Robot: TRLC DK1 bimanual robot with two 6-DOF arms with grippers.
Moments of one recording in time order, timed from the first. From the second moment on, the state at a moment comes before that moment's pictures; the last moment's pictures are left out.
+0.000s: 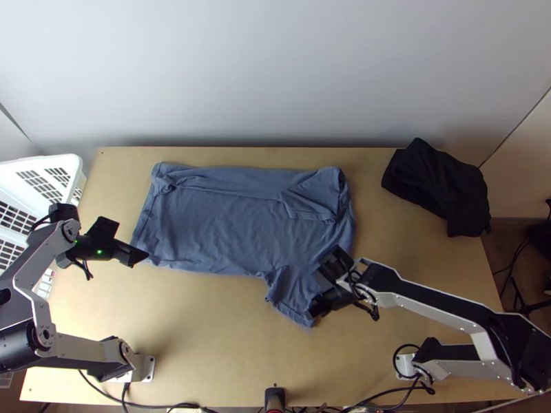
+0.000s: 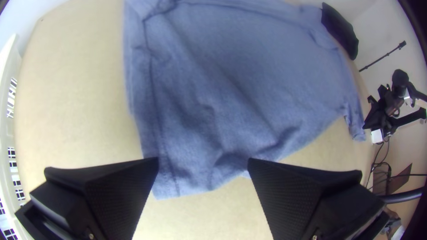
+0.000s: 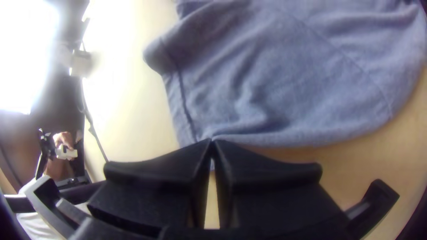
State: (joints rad) left arm 0.45 1.51 0.91 -0.75 0.49 0.77; right arm 0.84 1.43 0.72 -0.48 -0.41 0.32
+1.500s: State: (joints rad) left arm 0.43 1.58 0.94 -0.81 0.41 0.79; right arm 0.75 1.40 0.79 -0.46 -0.40 0.31
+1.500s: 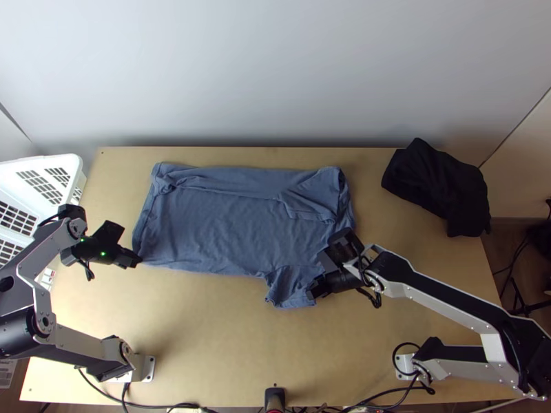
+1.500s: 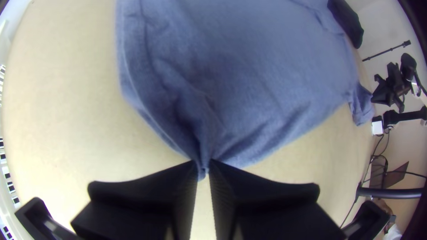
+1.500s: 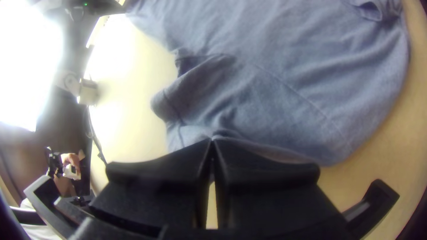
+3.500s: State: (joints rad) left arm 0.25 2.19 1.94 -0.85 0.47 -0.08; right arm 0.21 1.96 1.48 -0.40 -0.35 0.28
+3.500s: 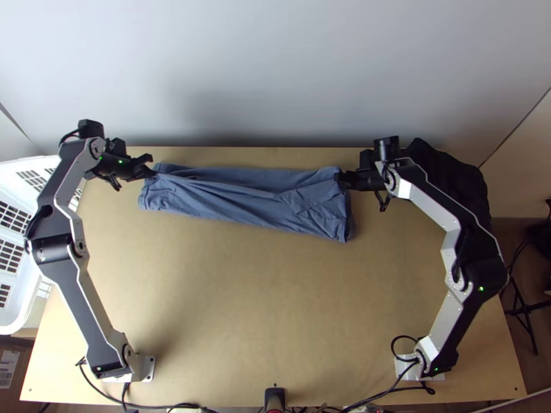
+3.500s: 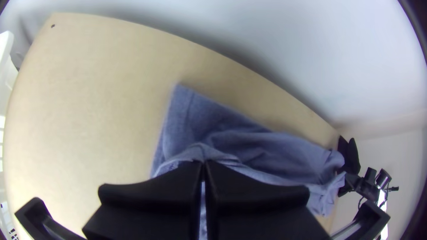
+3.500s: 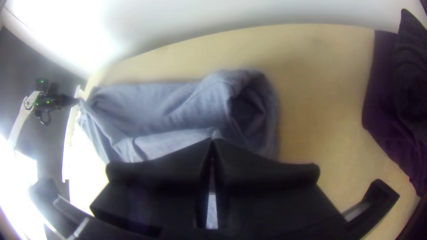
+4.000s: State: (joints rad) left arm 0.21 2.28 2.04 -0.88 0.47 -0.13; right arm 0.18 2.03 1.49 -0.36 -0.33 0.25
